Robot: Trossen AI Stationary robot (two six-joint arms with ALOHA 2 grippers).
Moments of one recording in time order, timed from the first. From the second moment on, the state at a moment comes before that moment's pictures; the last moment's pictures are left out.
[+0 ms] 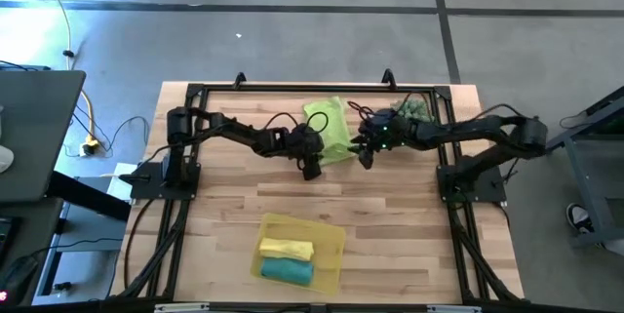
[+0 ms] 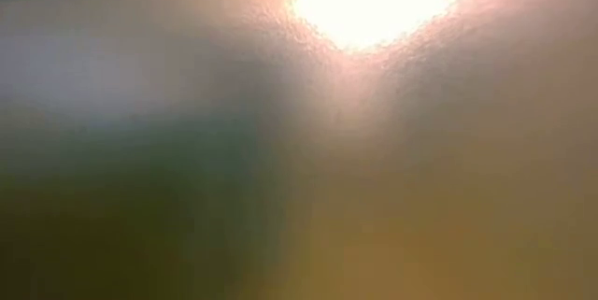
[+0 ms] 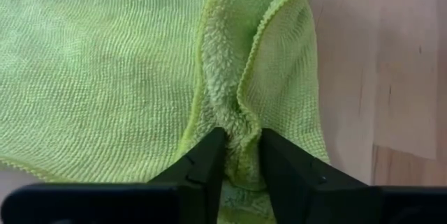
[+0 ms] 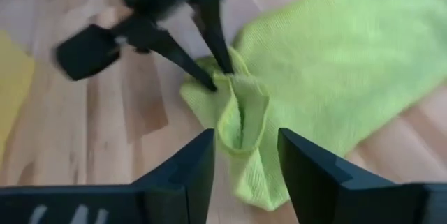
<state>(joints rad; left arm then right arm) 0.31 2.00 1.00 0.14 -0.06 -0.04 -0.37 1.42 0.56 0.19 -0.20 0.16</state>
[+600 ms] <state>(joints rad) 0.31 2.01 1.00 0.14 -0.06 -0.04 -0.09 1.51 0.56 0.21 0.03 -0.51</state>
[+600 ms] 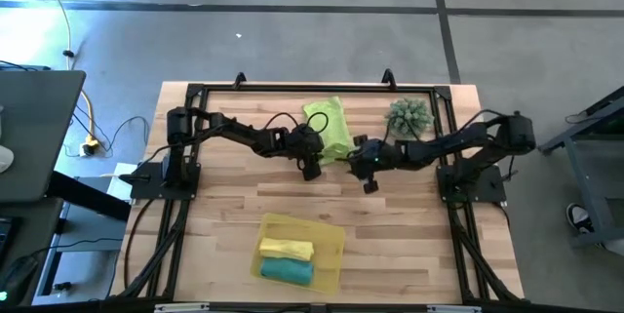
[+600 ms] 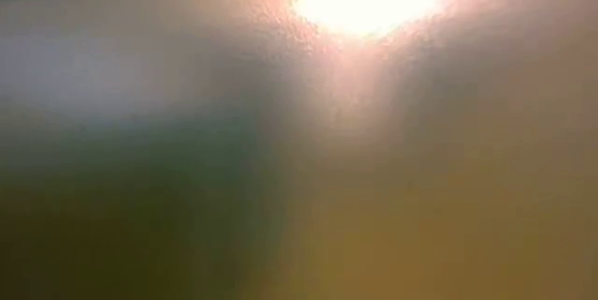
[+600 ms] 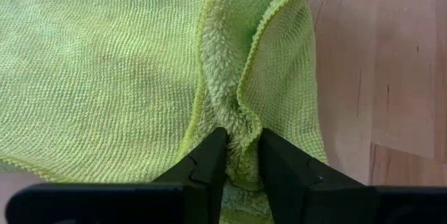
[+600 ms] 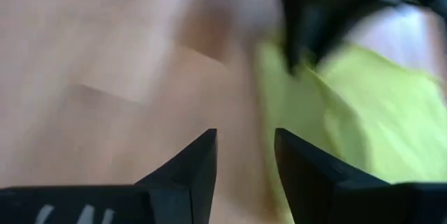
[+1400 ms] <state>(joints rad) 0.31 2.01 1.00 0.15 -0.06 -0.02 -0.23 1.56 0.56 0.16 0.17 -0.44</state>
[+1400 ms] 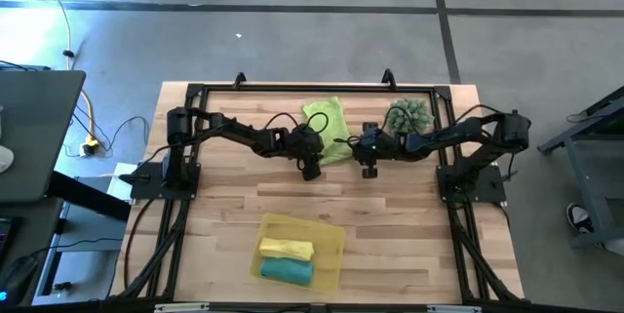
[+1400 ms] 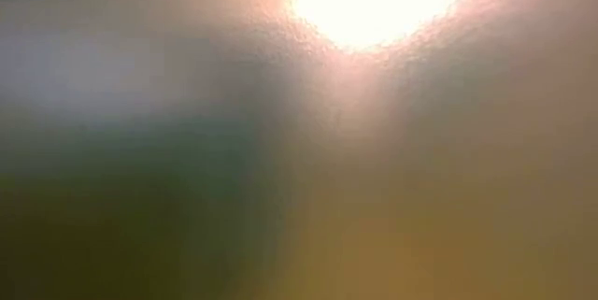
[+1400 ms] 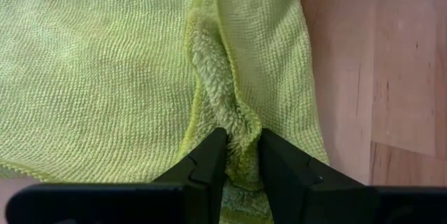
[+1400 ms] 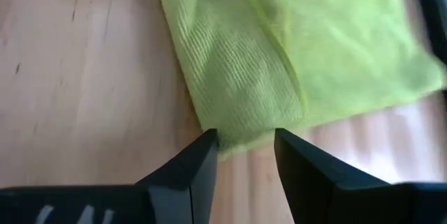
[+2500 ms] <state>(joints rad) 0.31 2.01 1.00 0.16 -0.04 0.00 -0.25 1.70 0.56 0.35 0.14 -0.58</state>
